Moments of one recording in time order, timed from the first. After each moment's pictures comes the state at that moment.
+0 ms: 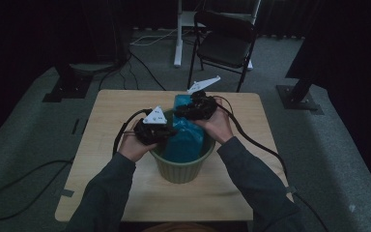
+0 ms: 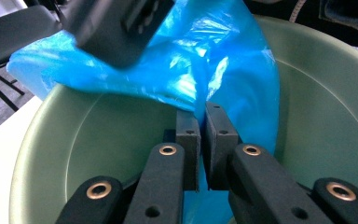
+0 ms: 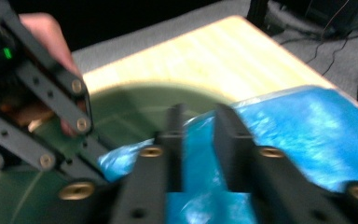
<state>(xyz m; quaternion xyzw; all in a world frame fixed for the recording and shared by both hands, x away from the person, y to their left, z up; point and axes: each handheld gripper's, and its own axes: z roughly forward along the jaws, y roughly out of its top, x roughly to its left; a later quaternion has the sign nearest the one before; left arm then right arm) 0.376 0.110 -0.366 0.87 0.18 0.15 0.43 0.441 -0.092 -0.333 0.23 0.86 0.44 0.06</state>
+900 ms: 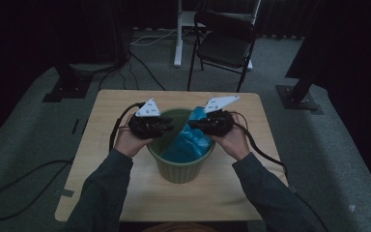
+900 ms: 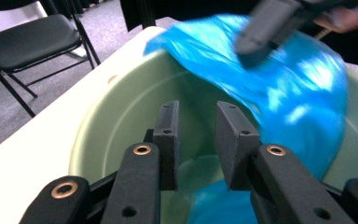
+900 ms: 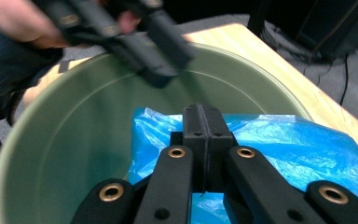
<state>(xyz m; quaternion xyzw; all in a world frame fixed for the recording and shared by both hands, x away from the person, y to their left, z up) 0.385 0.120 -0.348 0.85 0.20 0.16 0.46 0.389 -0.135 -0.341 0.18 0.86 0.46 0.11</state>
